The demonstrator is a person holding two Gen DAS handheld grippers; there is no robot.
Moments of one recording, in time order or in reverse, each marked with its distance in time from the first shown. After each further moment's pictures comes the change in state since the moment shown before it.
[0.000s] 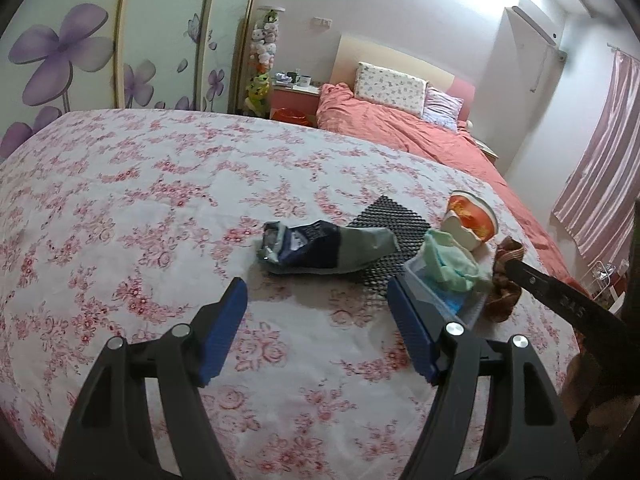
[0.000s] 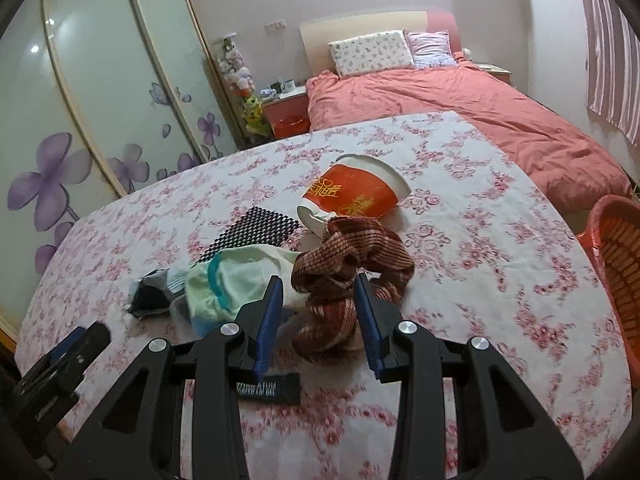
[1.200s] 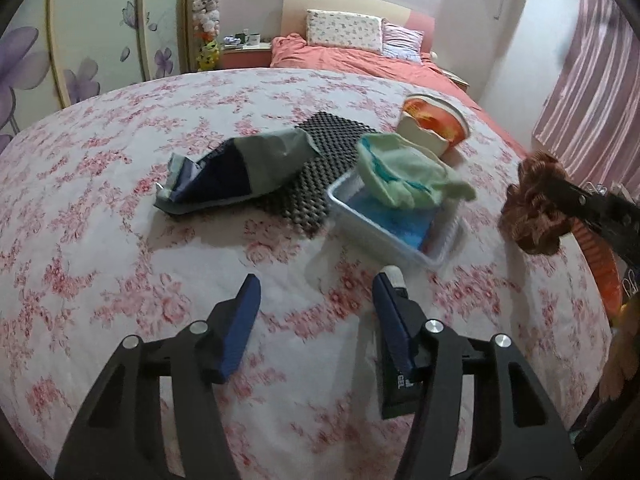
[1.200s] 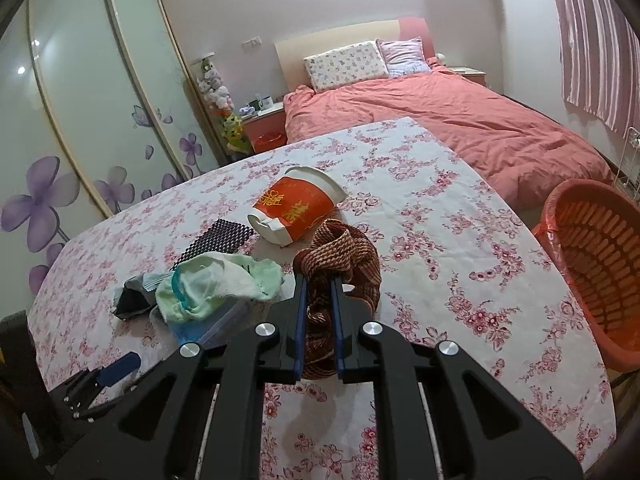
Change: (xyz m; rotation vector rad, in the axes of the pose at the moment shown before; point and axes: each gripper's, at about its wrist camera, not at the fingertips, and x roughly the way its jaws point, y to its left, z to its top) left arm 0.038 -0.054 -0.041 0.193 0.182 -0.068; right arm -0.035 -0.043 -0.012 0.059 -0.064 -0.036
